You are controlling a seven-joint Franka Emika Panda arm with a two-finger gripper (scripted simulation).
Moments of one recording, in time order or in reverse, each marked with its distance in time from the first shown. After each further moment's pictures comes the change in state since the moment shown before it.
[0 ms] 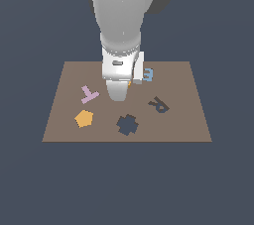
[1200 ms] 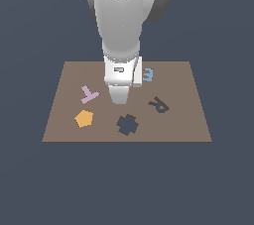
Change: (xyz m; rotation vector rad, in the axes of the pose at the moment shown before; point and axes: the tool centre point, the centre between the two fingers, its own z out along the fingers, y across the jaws) arm -0.001 -0.001 0.022 -0.001 0.000 -0.036
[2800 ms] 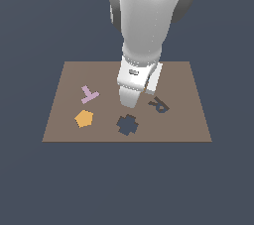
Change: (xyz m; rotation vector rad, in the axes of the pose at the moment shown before) arm 0.049 0.012 -0.005 0.001 0.000 0.265
